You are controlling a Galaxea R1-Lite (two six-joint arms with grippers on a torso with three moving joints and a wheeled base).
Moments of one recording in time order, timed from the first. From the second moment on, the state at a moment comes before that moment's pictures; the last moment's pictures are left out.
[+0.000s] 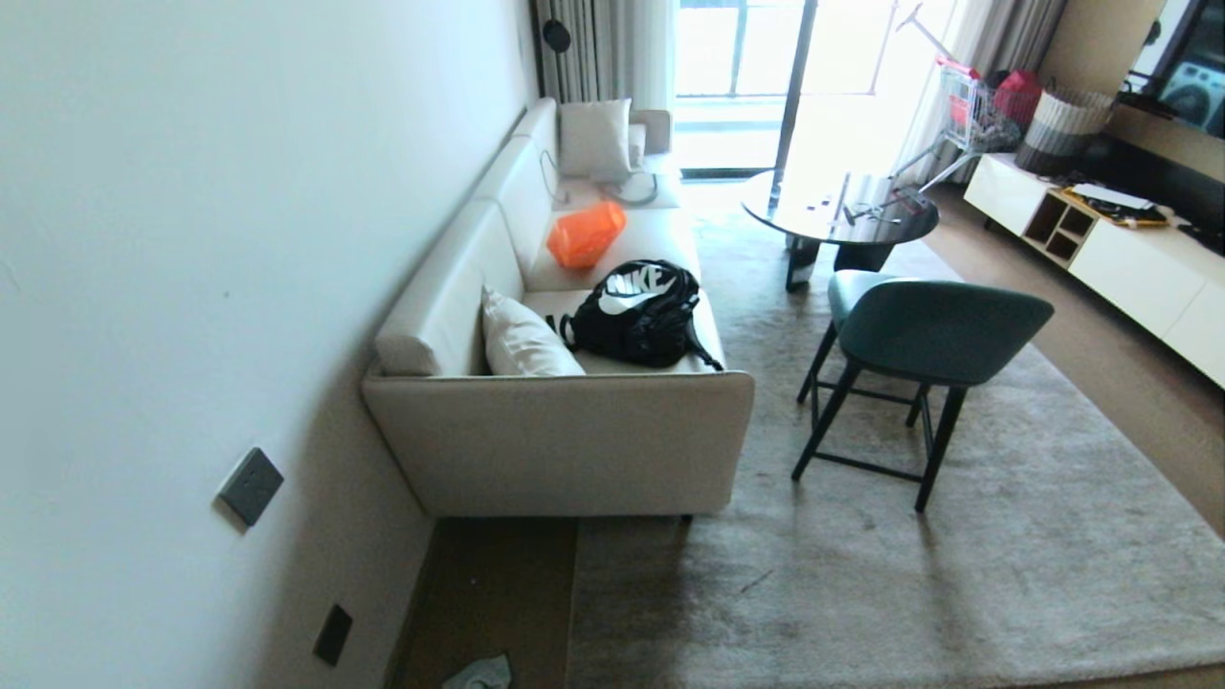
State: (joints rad) left arm 0.00 0.00 0.00 -0.01 0.01 -0.04; right arm 0.00 0.00 0.00 -0.01 -0.01 0.00
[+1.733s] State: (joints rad) left arm 0.00 0.00 0.00 -0.01 0.01 -0.04; right arm 0.00 0.00 0.00 -0.01 -0.01 0.00
